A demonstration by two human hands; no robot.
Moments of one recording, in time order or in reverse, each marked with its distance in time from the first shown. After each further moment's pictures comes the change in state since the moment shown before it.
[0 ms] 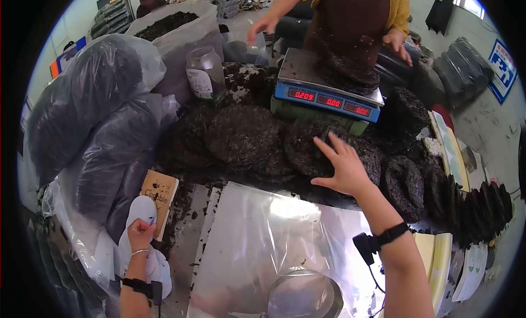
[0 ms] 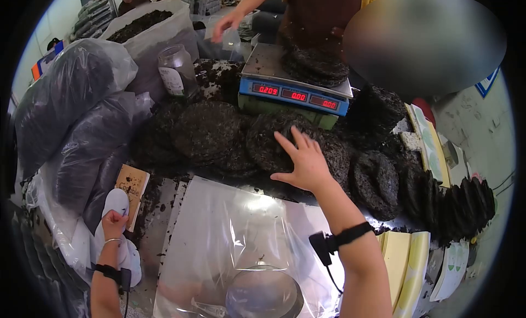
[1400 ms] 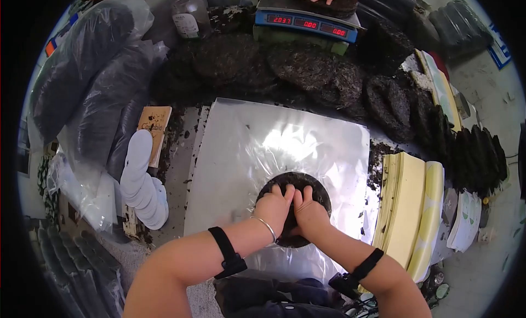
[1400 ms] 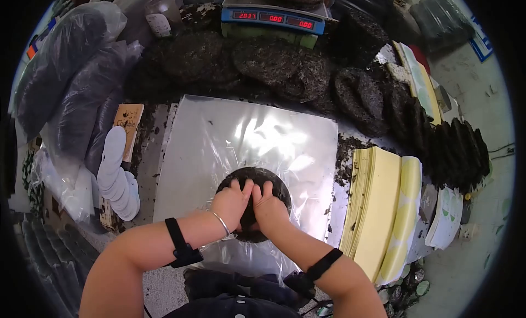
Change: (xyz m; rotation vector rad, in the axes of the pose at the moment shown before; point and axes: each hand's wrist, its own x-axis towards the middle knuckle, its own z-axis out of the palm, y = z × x) left_hand -0.325 0.300 0.148 0.878 -1.018 0.748; right_hand -0.264 -0.207 -0.010 0.147 -0.722 0.387
